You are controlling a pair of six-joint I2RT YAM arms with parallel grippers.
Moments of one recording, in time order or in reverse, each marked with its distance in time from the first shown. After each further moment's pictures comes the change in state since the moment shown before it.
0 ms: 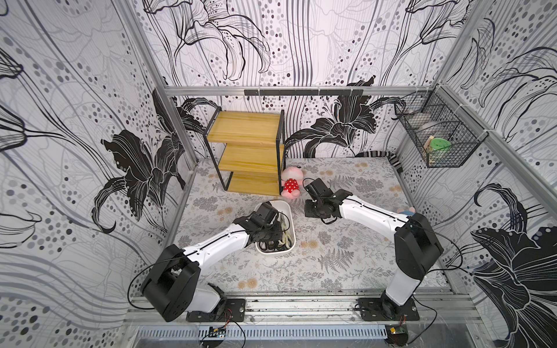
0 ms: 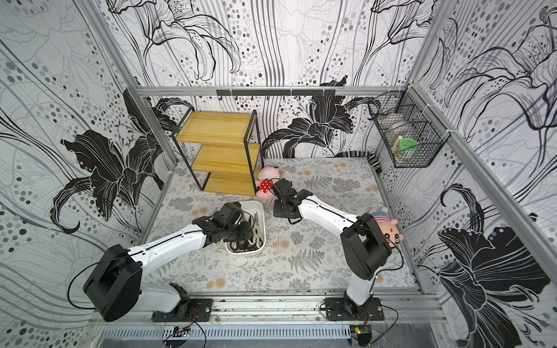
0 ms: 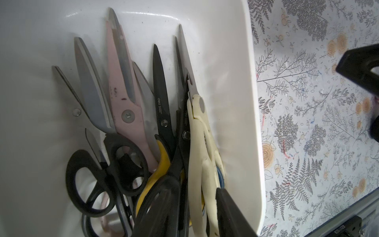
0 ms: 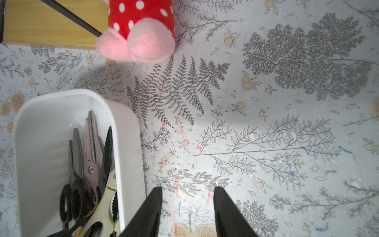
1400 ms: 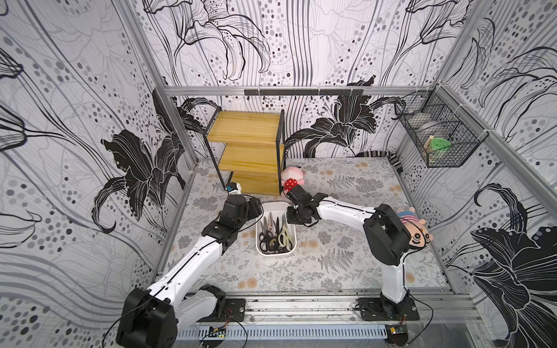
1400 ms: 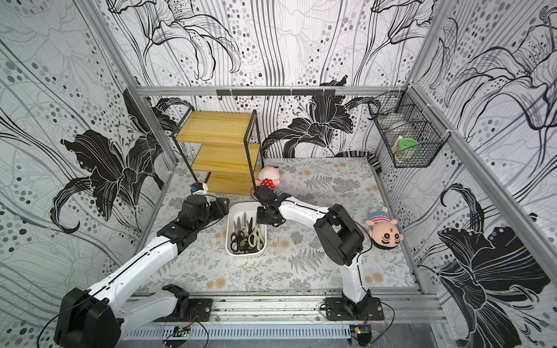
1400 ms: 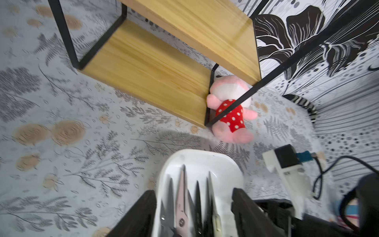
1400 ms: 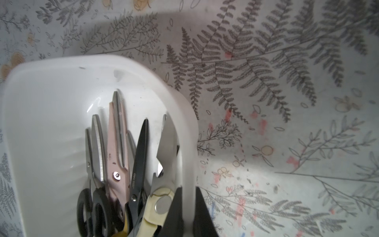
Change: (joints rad) left arm 0.243 -0.325 -0.103 0.253 -0.189 0.040; right arm 0.096 0.244 0.146 0.057 -0.132 0.060
